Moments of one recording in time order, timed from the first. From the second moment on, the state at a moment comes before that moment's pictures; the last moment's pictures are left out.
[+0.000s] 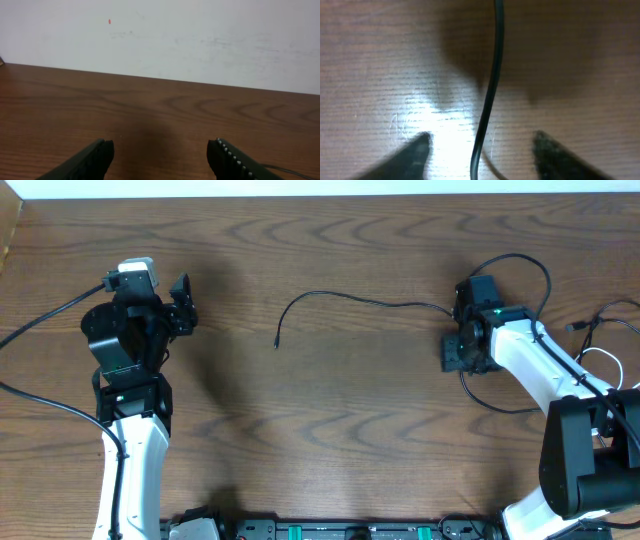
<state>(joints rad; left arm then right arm) 0.25 1.20 0.75 0.16 0.26 -0.04 0.17 1.76 1.09 -0.72 0.10 0.19</state>
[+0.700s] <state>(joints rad) 0.25 1.20 0.75 0.16 0.26 -0.04 0.15 1.76 0.99 -0.55 0.11 0.25</state>
